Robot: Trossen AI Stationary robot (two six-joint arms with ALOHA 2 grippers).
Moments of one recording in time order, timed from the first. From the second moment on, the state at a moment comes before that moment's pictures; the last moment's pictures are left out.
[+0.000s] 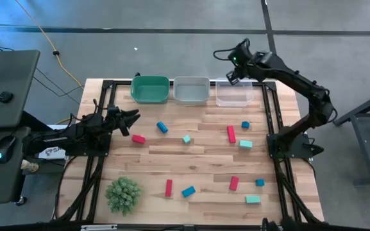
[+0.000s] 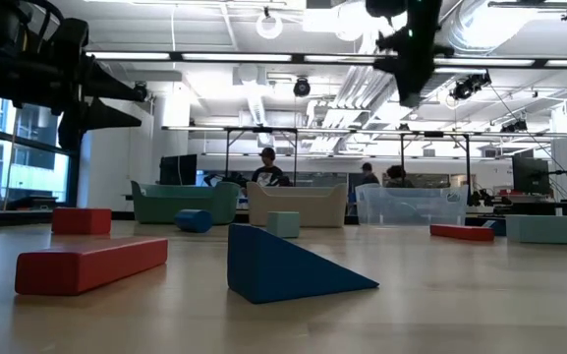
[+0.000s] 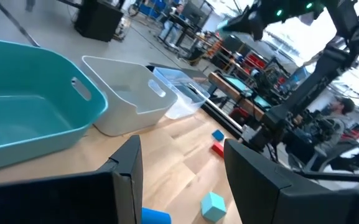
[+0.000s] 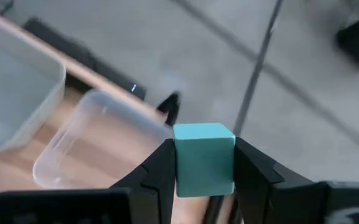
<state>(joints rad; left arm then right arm) 0.30 0.07 0.05 -0.06 -0.30 -0.60 -0.66 1.51 1.58 -1.15 0.54 0.20</state>
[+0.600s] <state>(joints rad) 0.30 0.07 0.05 -0.06 -0.33 -0.67 -0.86 1.51 1.09 -0.62 0.04 0.16</state>
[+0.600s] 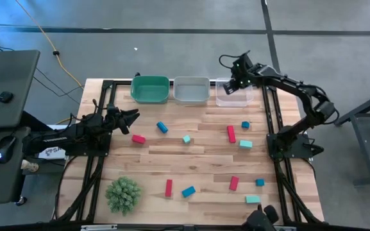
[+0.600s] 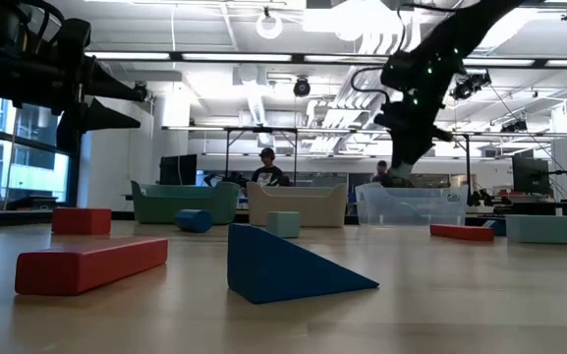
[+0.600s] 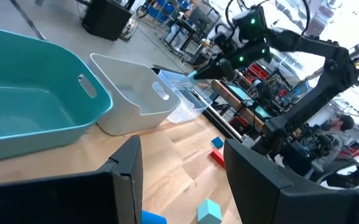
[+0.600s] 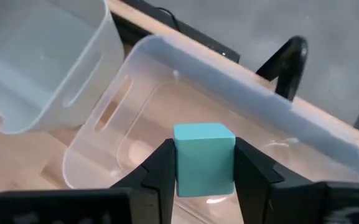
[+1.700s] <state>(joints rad) 0.30 0.07 0.05 -0.06 -0.33 -0.73 -0.85 1.67 0.97 -0.53 0.10 0.16</state>
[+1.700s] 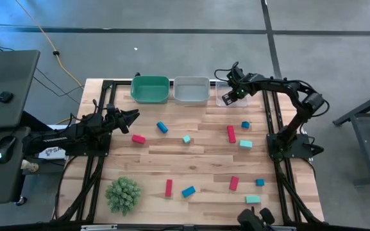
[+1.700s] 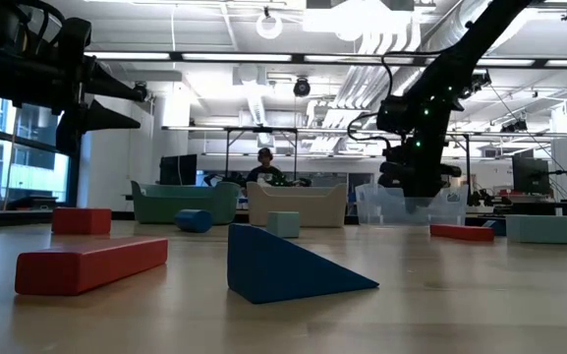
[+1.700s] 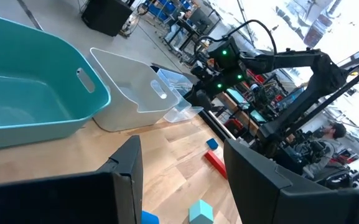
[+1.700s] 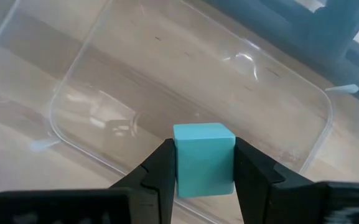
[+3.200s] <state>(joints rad) 0.30 0.07 0.20 -0.09 -0.20 -0.49 -0.81 1.57 1.32 -0.85 0.10 0.26</state>
